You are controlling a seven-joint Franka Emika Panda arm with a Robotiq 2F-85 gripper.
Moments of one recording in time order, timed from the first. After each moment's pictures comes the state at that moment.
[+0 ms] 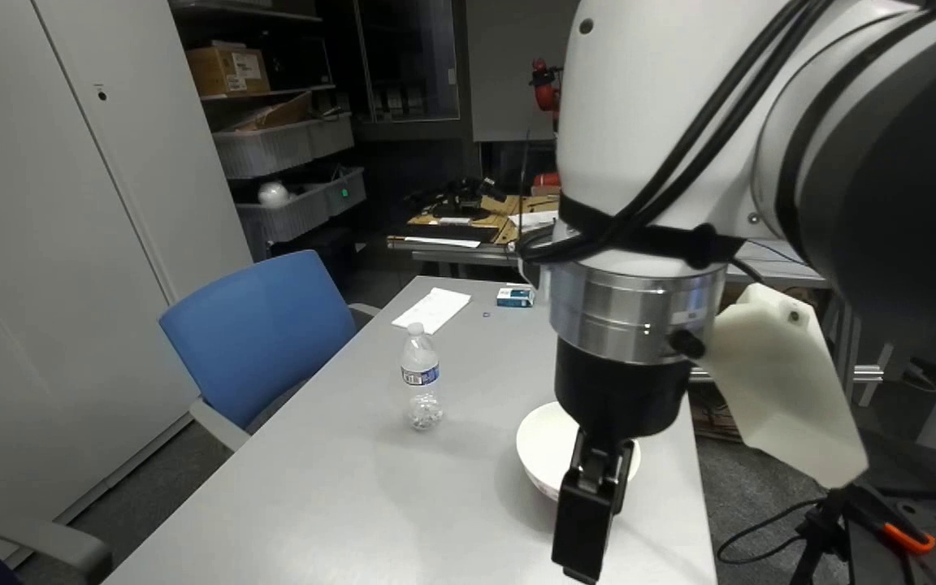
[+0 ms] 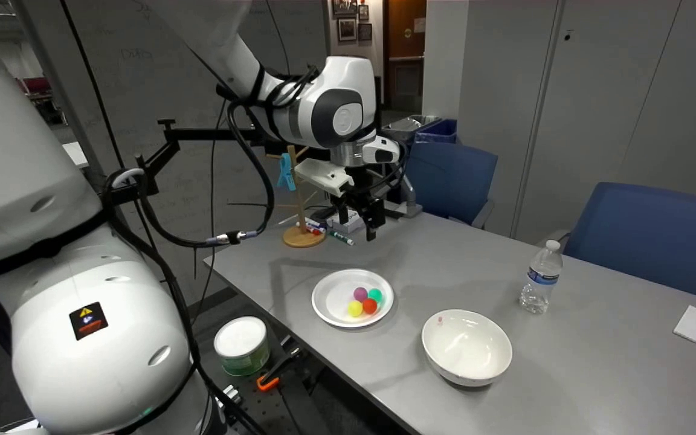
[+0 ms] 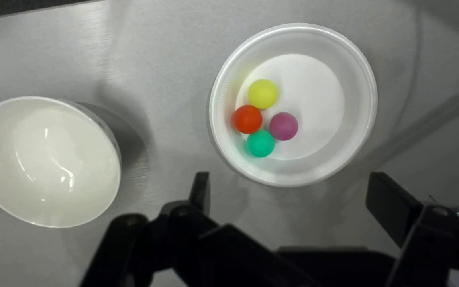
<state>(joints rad) 0.20 -0.15 0.22 -2.52 0.07 2.42 0.25</state>
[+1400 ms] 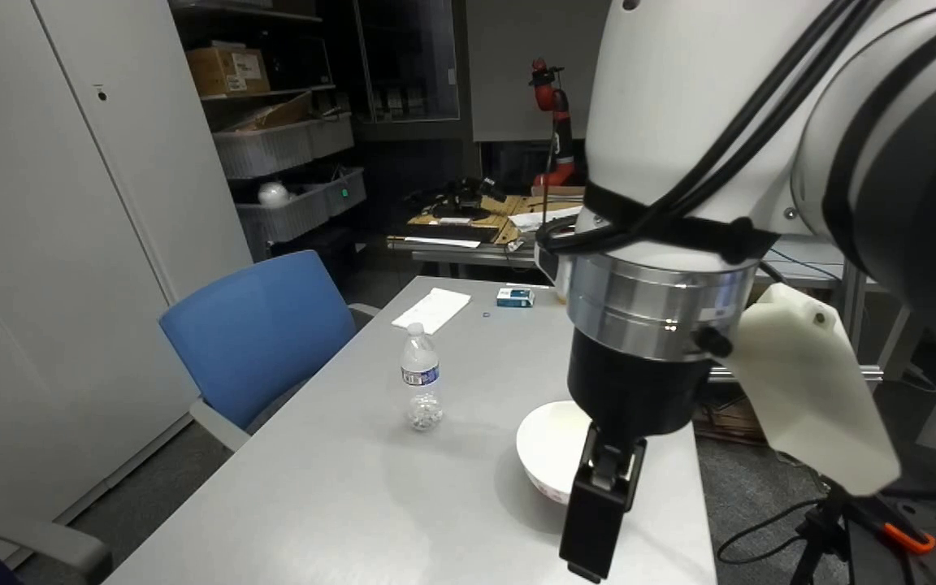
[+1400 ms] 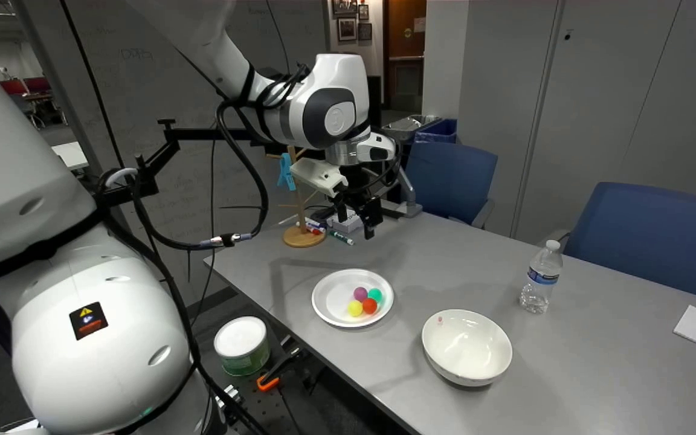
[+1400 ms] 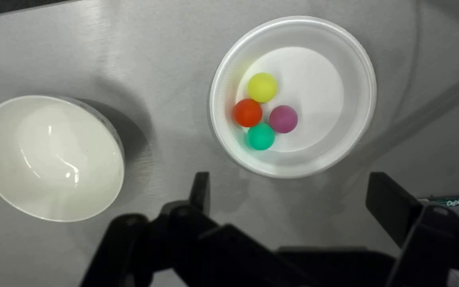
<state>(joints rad) 0.20 -0.20 0.22 -2.56 0.07 2.46 0.27</state>
